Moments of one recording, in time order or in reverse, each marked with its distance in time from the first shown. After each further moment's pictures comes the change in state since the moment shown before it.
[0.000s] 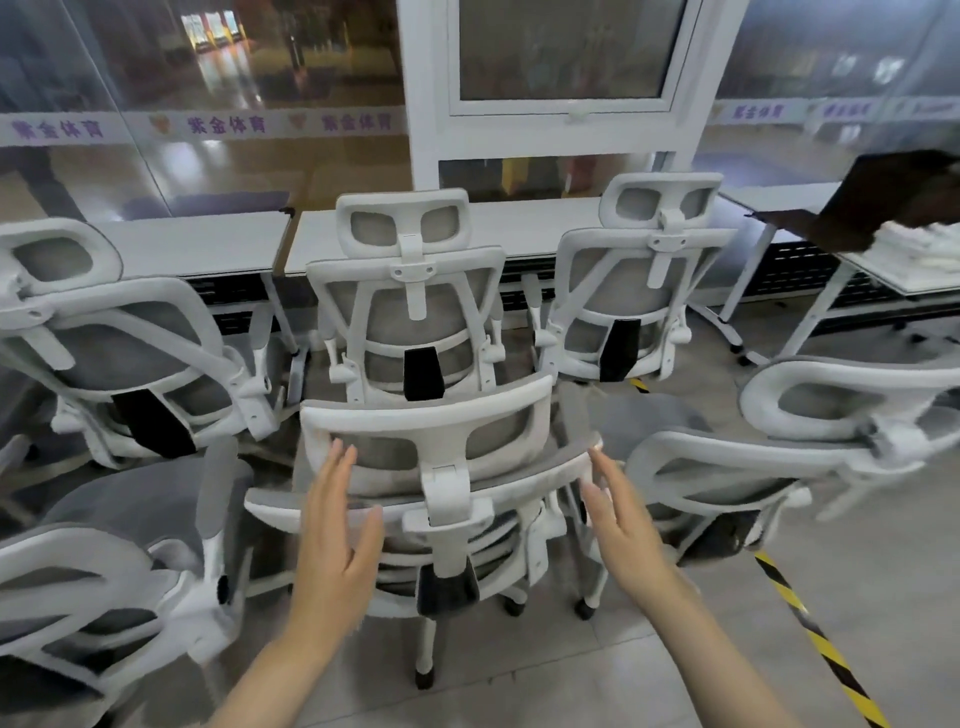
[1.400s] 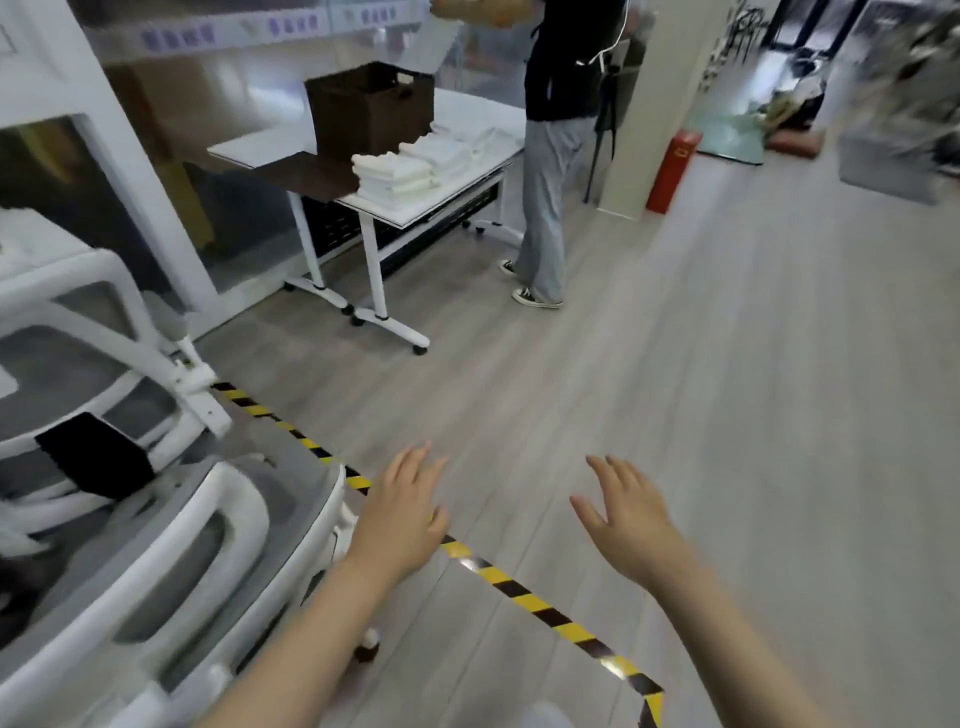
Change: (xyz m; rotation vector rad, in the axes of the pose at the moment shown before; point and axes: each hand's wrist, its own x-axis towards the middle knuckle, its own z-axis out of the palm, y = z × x) left_hand 0.047 0.410 0.802 0.371 -0.984 0.742; right_hand -0.034 0.358 -0.681 -0.712 0.418 0.680
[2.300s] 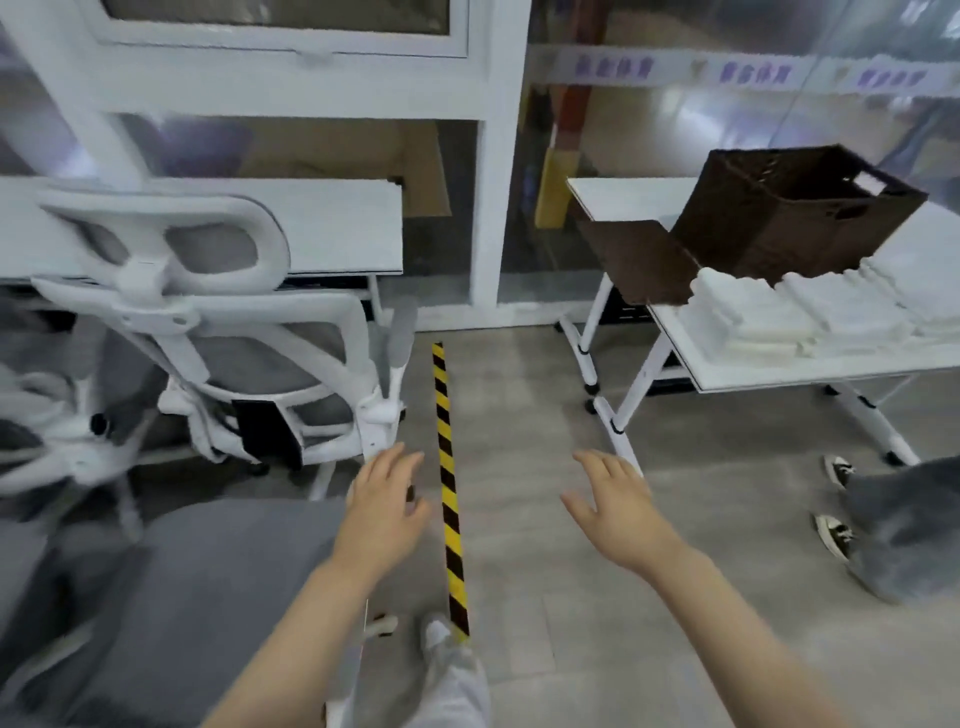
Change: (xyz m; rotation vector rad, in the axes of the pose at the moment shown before) left_hand 0.295 -0.278 -0.067 -0.240 0.417 -0.991; right_hand 0.594 -0.293 0.038 -0.139 -0.360 -0.886
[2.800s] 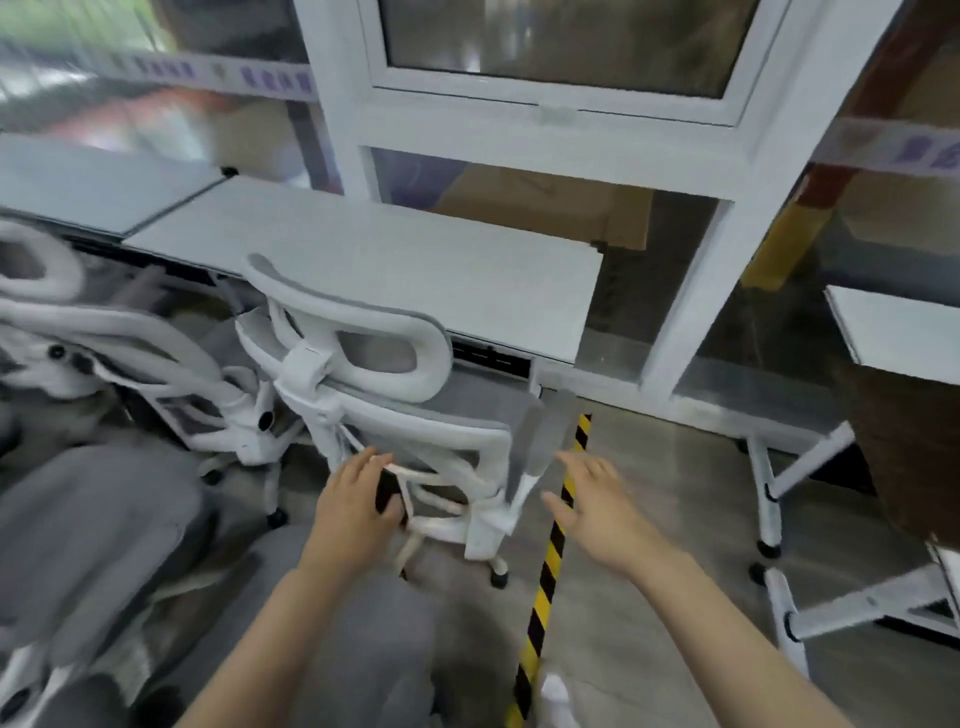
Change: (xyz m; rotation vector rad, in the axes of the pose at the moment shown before) left_hand 0.157 -0.118 -0.131 0.025 0.328 -0.490; right_hand 0.318 -0.173 -0.032 0.079 -0.239 -0.513
